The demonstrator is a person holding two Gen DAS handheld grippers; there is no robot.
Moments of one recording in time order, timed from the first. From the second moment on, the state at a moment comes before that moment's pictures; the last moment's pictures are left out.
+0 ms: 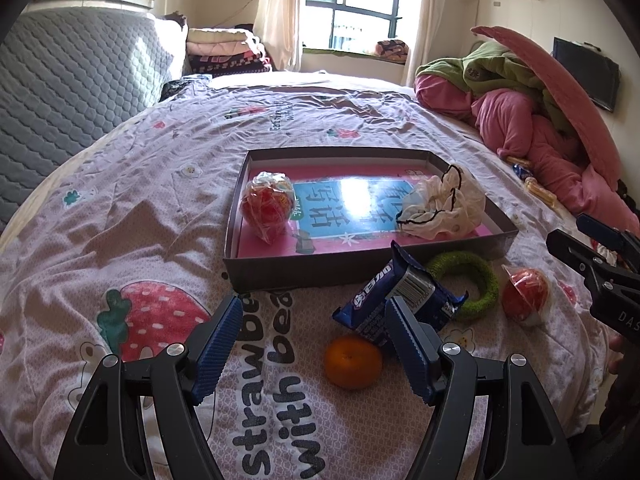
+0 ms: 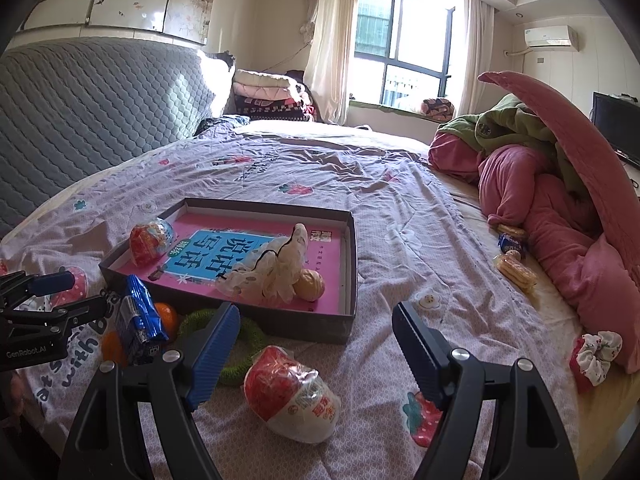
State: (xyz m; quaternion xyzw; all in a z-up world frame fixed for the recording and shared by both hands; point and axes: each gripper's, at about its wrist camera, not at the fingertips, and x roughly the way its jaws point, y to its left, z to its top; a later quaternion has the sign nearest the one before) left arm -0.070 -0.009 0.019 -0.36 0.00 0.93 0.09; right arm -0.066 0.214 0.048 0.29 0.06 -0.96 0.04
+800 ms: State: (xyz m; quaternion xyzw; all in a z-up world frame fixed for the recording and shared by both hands) left arm -0.042 -0.004 0.006 -0.38 0.00 0.92 0.10; right arm -0.042 0.217 0.027 0.32 0.06 -0.95 0.04
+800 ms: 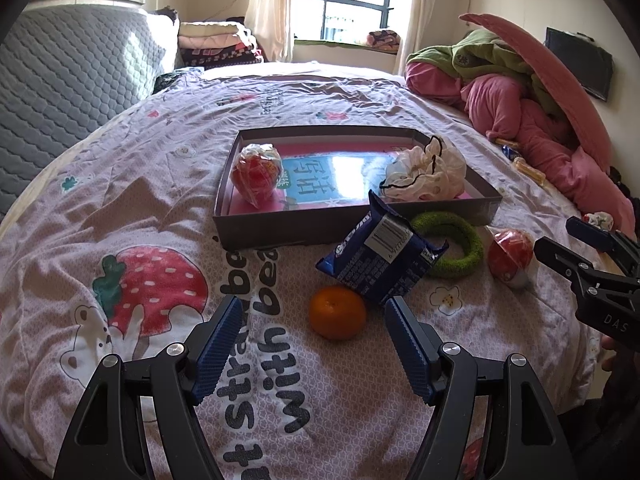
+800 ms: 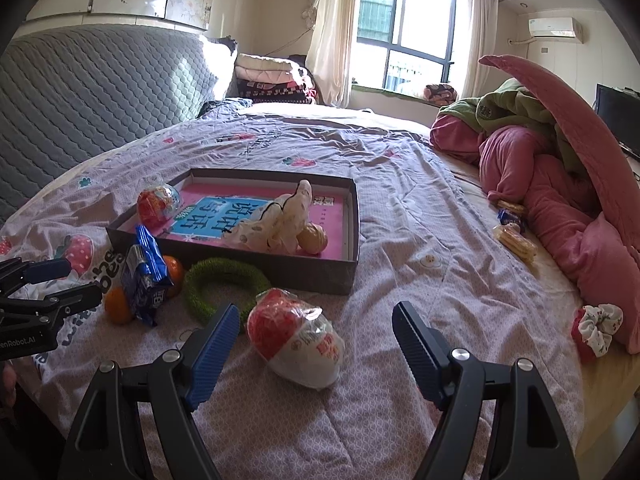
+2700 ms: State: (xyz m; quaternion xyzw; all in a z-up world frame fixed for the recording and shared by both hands) left arm -0.068 0.002 -0.025 -0.42 0.01 0.90 0.10; right arm -0.066 0.113 -0.020 0.33 0.31 -0.89 0.09
